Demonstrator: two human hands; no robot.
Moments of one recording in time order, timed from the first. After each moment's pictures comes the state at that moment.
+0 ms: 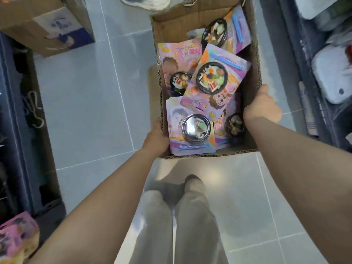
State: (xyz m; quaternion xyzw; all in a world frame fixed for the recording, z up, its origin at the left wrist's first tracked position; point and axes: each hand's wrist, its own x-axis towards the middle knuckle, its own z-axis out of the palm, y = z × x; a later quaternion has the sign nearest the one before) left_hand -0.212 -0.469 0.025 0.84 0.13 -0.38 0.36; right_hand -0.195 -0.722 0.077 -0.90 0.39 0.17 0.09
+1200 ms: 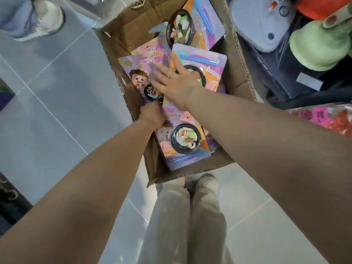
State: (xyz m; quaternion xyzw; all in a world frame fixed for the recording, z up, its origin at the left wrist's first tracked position) left_hand -0.137 -0.700 -0.009 0.89 -0.15 -0.43 0.07; right_hand -0.156 -0.822 0.052 -0.93 -0.14 0.30 -0.16
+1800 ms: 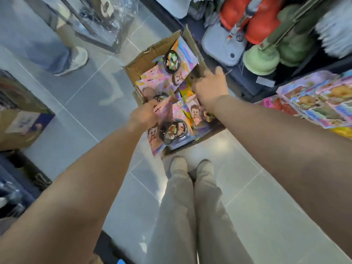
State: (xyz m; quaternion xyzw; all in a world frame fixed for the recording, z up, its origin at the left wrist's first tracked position) left_hand -0.148 -0.673 0.237 0.88 -0.23 -0.41 0.07; right_hand -0.241 -0.843 0.274 -0.95 0.14 0.26 -0.05
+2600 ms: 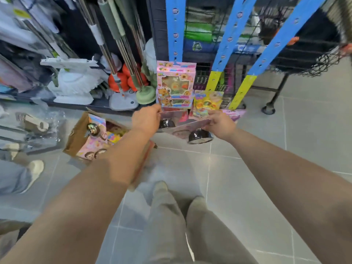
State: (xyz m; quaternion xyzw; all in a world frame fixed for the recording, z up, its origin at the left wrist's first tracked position) left_hand -0.467 -0.827 0.473 0.77 -0.61 -0.18 0.02; right_hand -0.692 -0.860 0.461 -0.72 0.57 -0.04 0.39
